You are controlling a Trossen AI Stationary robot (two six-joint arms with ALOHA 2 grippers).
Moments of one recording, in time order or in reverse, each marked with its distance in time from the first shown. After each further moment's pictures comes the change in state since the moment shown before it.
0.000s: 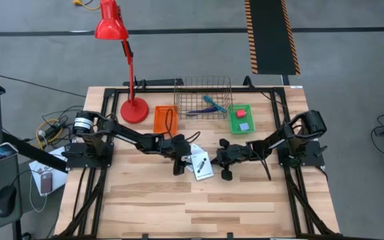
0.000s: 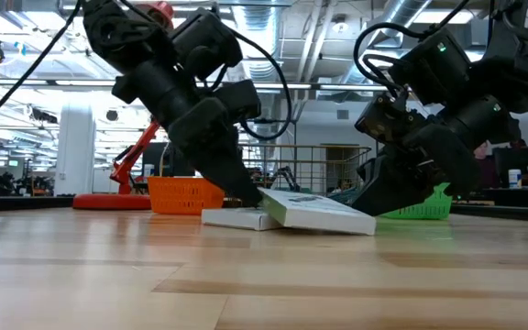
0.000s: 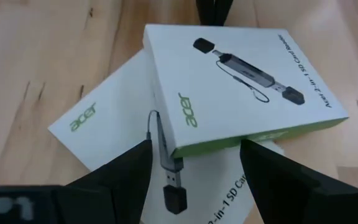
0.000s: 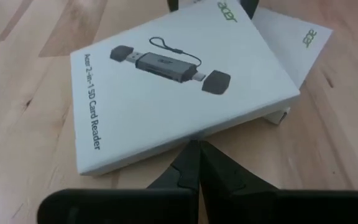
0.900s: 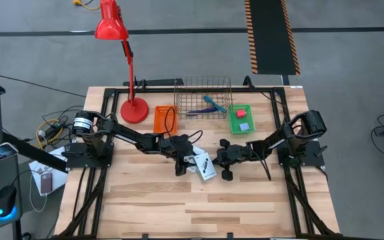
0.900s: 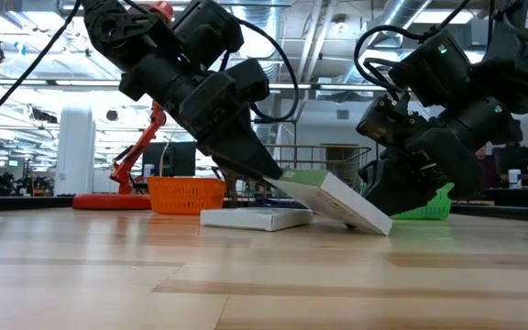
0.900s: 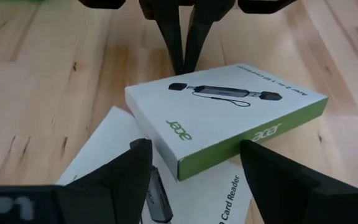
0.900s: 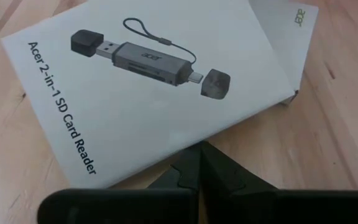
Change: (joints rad) left arm 0.005 -0.002 0.010 0.110 0.040 0.028; right arm 0.000 0.001 -0.002 0.000 0.001 0.000
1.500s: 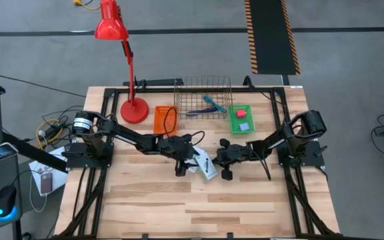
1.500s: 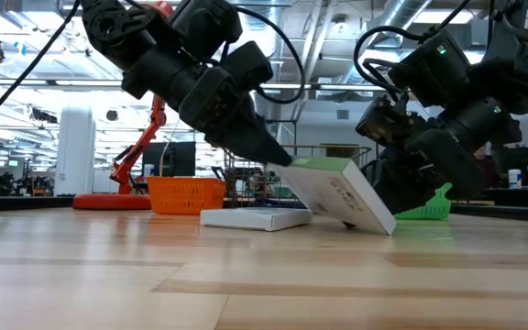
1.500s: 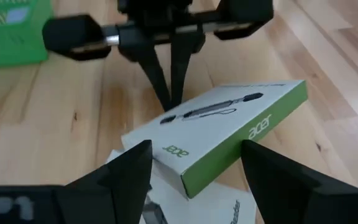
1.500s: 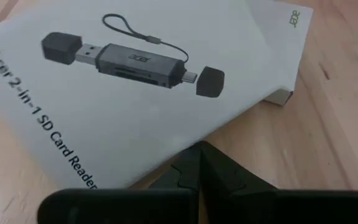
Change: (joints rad) left arm -0.010 0.000 0.000 0.084 -0.006 0.166; right arm 0.000 0.000 0.000 0.005 0.002 0.000
